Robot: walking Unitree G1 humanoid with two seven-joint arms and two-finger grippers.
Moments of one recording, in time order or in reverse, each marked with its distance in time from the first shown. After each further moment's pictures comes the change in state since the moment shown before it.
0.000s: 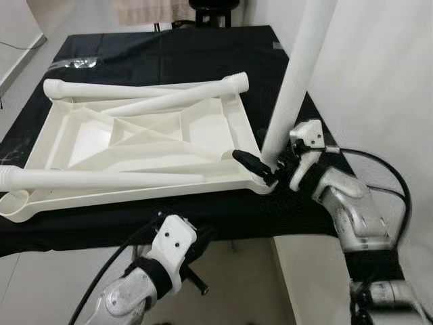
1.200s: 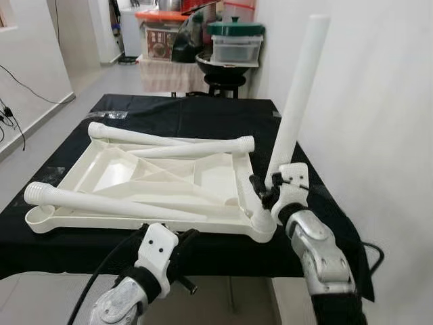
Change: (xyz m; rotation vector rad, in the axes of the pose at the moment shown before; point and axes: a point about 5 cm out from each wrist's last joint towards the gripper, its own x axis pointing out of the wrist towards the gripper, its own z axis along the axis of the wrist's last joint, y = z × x) left arm 0.001 0.015 -0.025 -0.078 -0.017 0.070; right arm -0.010 0.029 -0.086 0.218 0.204 -0.622
